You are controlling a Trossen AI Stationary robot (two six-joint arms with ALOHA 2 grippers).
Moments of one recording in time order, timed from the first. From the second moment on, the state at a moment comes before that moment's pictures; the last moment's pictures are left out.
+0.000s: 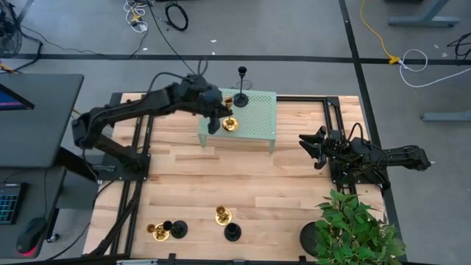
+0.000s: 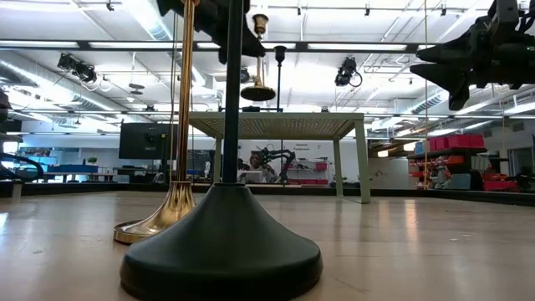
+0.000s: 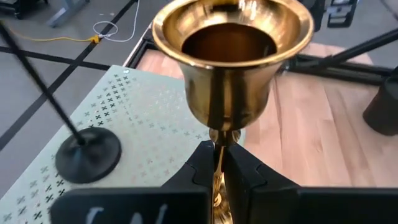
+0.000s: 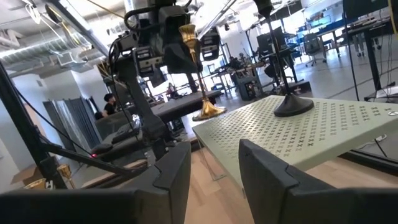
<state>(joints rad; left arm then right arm) 0.39 1.44 1.29 -0.35 0.21 0.07 0.04 0.06 0.02 0.22 0.32 0.28</state>
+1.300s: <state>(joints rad) 0.37 1.59 1.29 -0.20 0.14 0.07 0.04 0.06 0.02 0.22 0.32 0.25</state>
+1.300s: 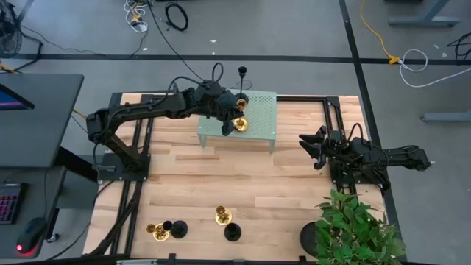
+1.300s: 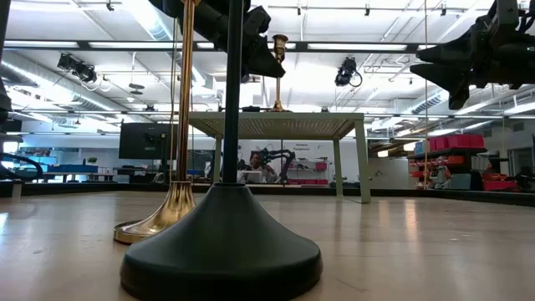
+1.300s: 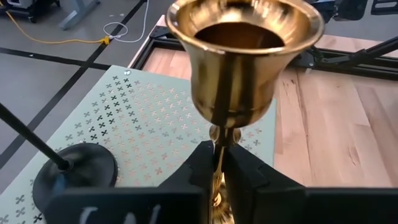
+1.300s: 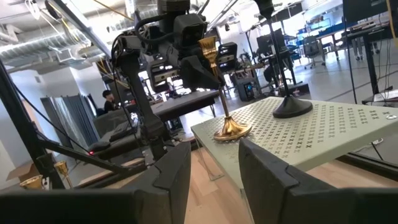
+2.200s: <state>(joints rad) 0.38 1.53 1.29 -0.25 0.06 0.14 0.04 0.06 0.02 0.22 0.32 0.25</state>
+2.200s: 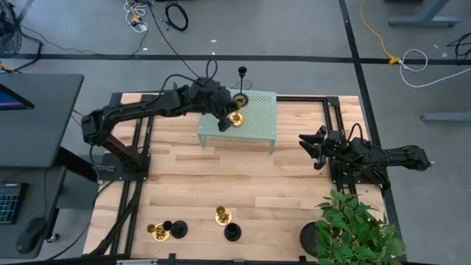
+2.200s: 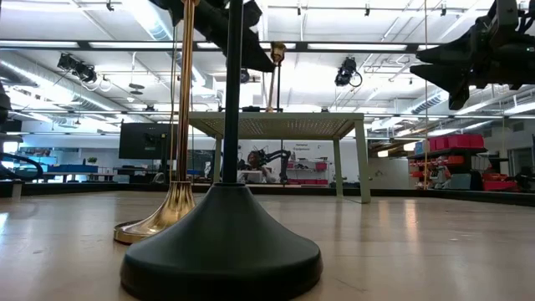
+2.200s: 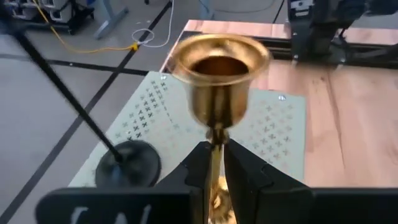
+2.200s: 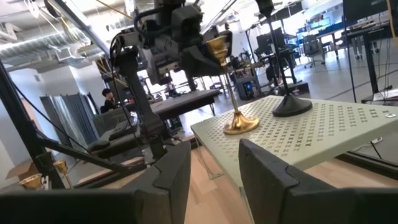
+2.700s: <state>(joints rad) 0.37 1.48 1.29 -0.26 0.18 0.11 0.04 0.06 0.02 0.21 0.32 0.25</state>
